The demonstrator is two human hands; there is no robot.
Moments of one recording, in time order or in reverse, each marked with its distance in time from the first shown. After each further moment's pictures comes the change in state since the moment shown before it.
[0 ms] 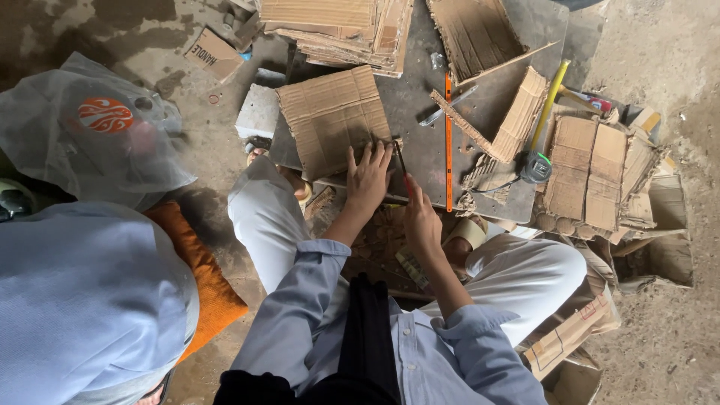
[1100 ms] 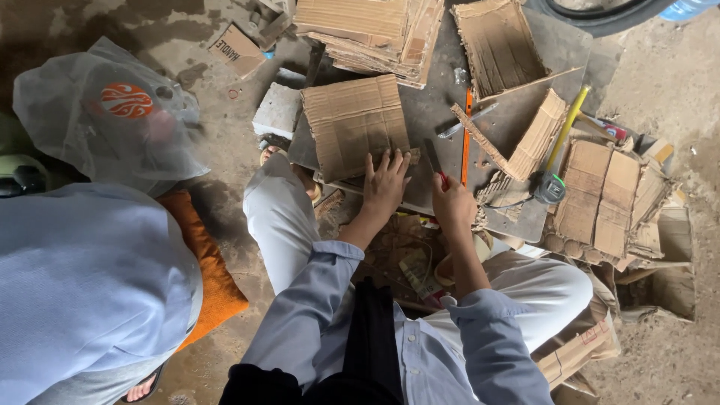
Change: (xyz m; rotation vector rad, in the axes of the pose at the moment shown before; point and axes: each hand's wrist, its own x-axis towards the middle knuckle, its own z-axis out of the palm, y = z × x) left_hand 0.001 0.006 -0.014 -0.095 -0.096 -0.061; right_hand 0.071 0.009 -0.023 -0.121 -0.088 0.379
